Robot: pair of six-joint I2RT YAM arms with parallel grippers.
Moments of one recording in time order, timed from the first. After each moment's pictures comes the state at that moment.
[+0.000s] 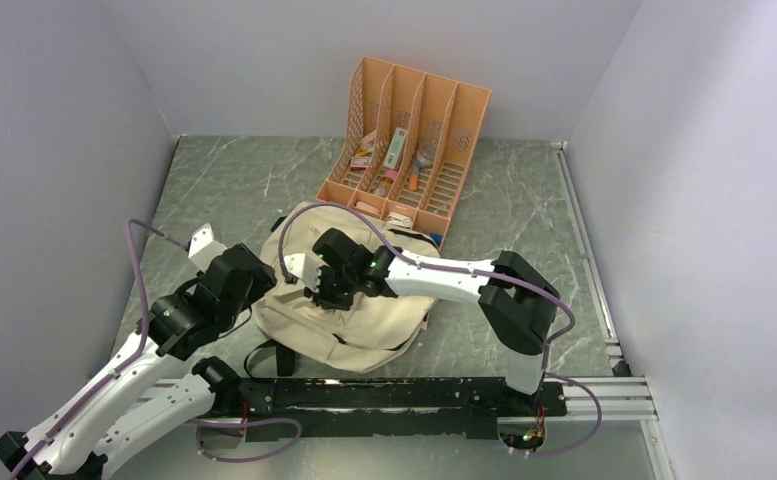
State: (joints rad) left arm -0.68 0.66 0.74 -0.83 -0.58 -1.08; right arm 1.07 1.84 1.28 -0.33 -0.30 -0.38
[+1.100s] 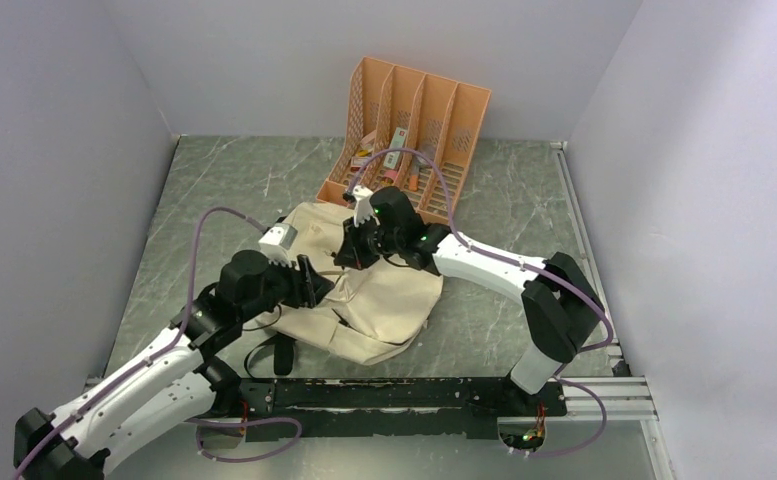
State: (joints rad) left arm -0.68 0.67 0.51 -0.24 0.01 -0.56; right arm 0.82 1.65 1.13 -0.06 -0.37 0.29
